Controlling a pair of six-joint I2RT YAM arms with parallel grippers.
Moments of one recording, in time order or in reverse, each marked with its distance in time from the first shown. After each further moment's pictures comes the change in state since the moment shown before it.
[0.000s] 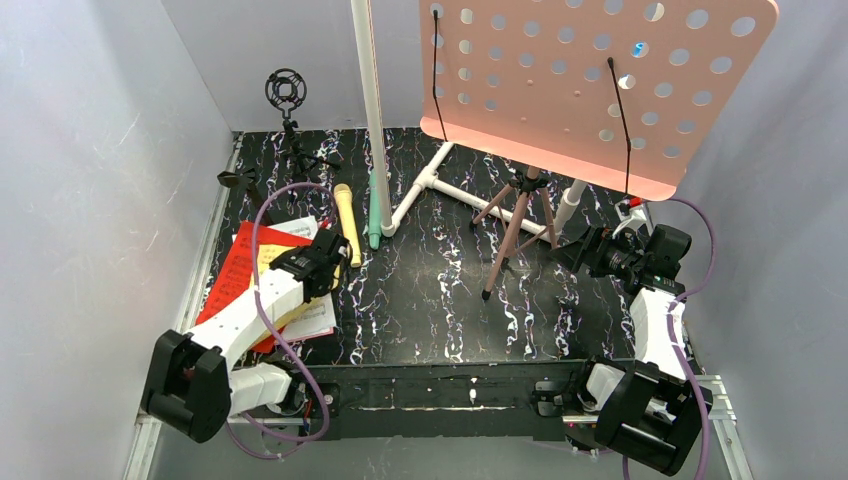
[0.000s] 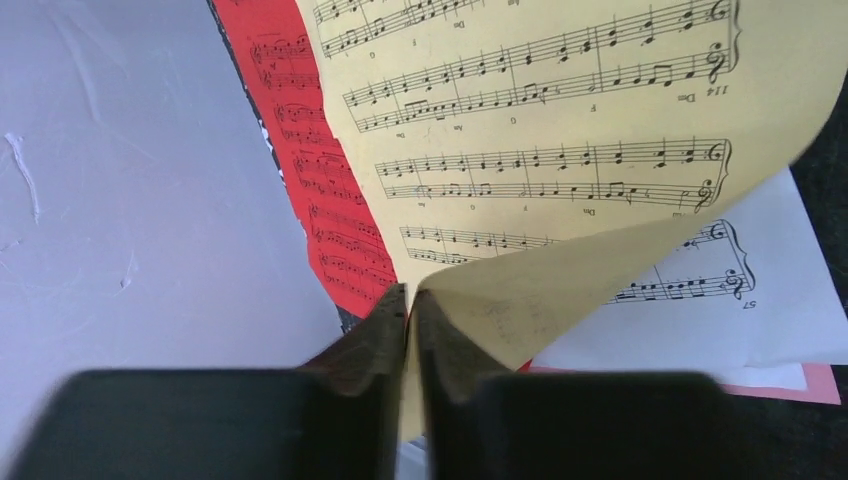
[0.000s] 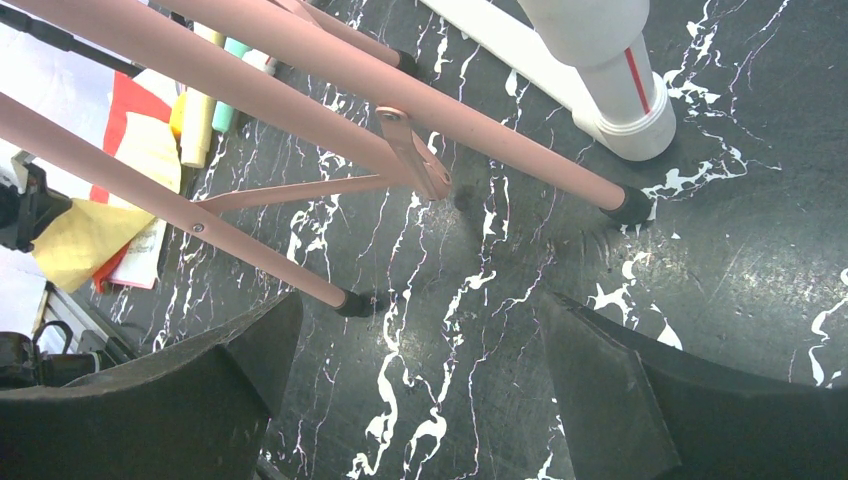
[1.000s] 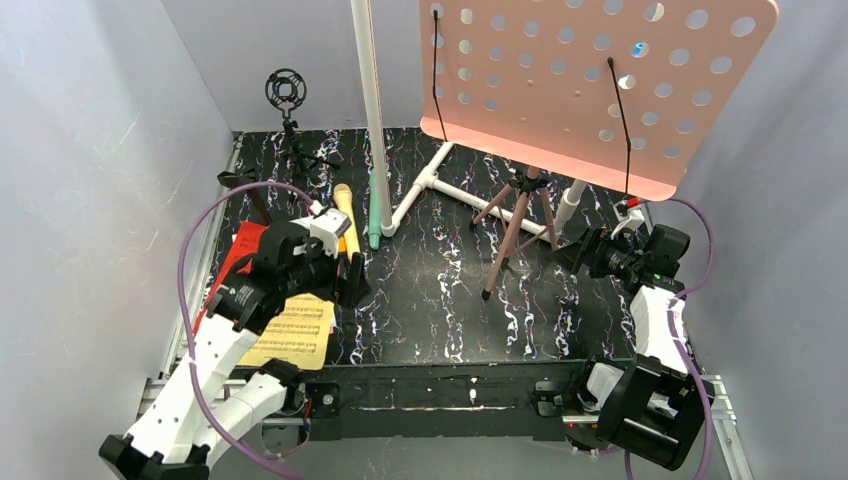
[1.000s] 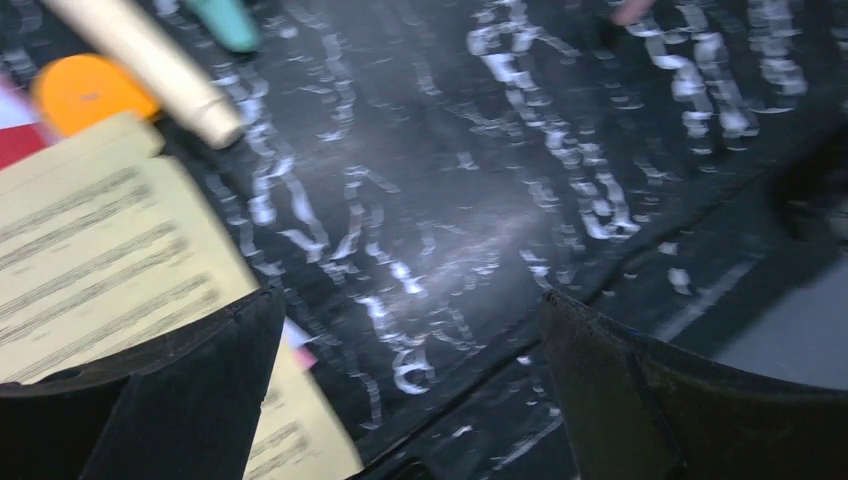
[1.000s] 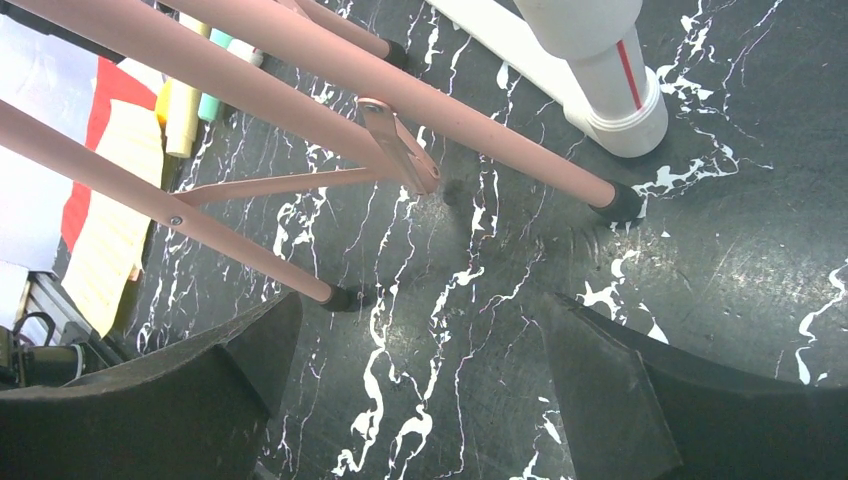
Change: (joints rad) left arm 0.002 -0.325 0.246 -0.103 0.900 -0.231; right arm 0.000 0.027 0.000 -0.002 0.003 -0.040
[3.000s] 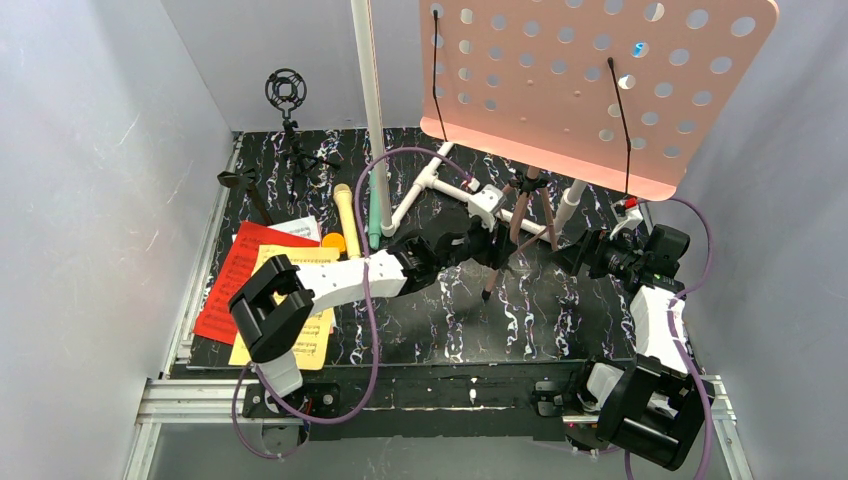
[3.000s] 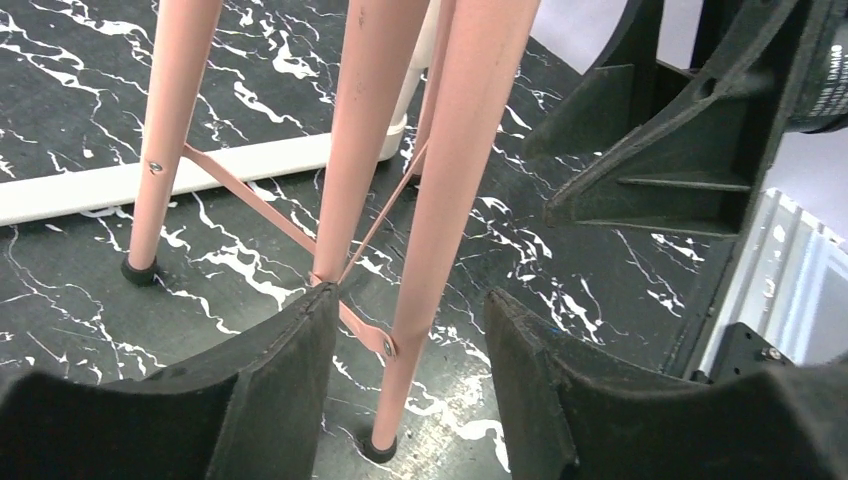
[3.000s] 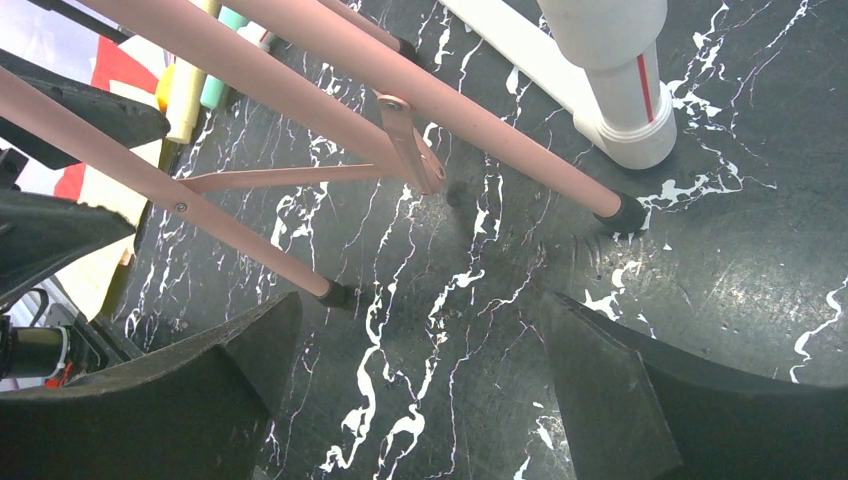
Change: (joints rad) left arm -0.560 0.879 0.189 1.198 -0.187 -0.222; right arm 0.000 0.000 0.000 0.000 -0.027 -0.053
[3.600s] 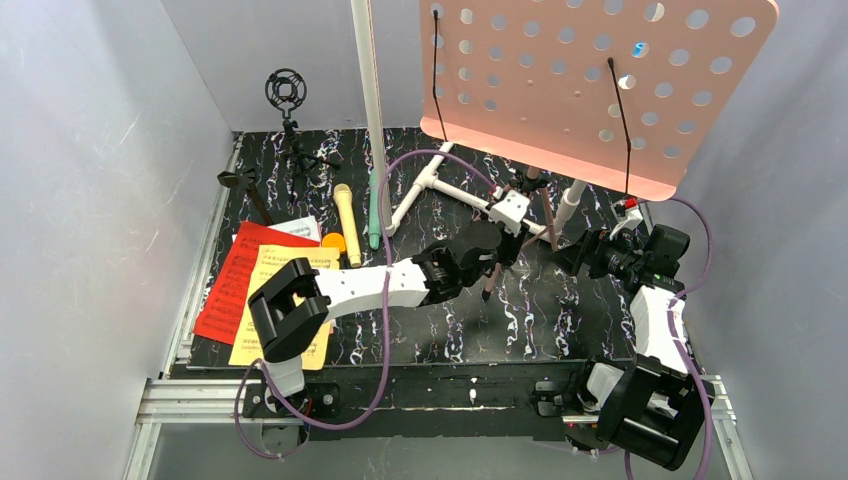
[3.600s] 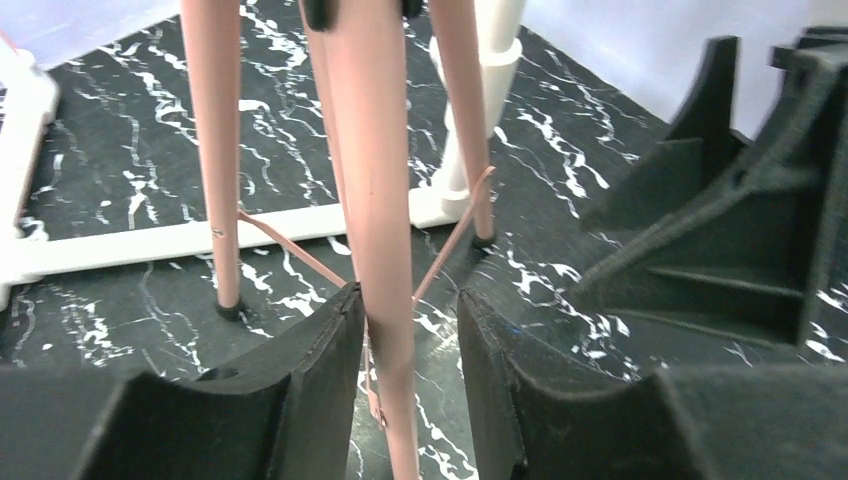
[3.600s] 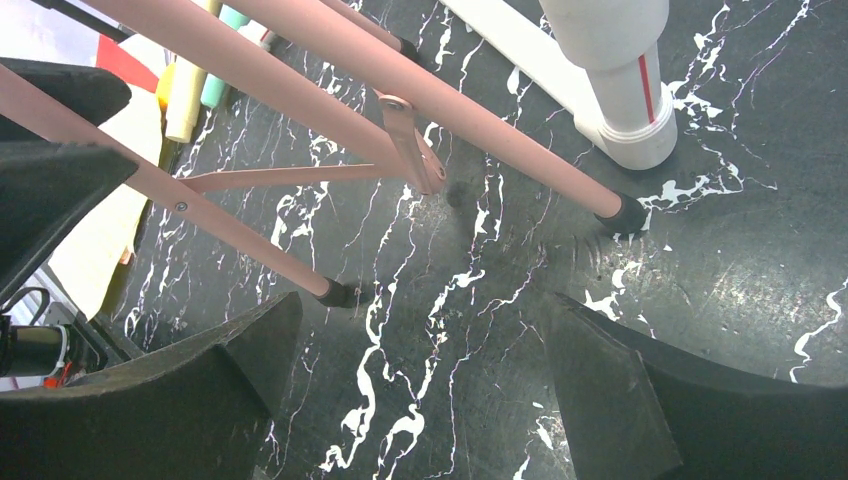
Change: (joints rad) left arm -0.124 0.074 0.122 0.004 -0.357 0.139; right arm 0.000 0.000 0.000 0.000 -0.003 -0.003
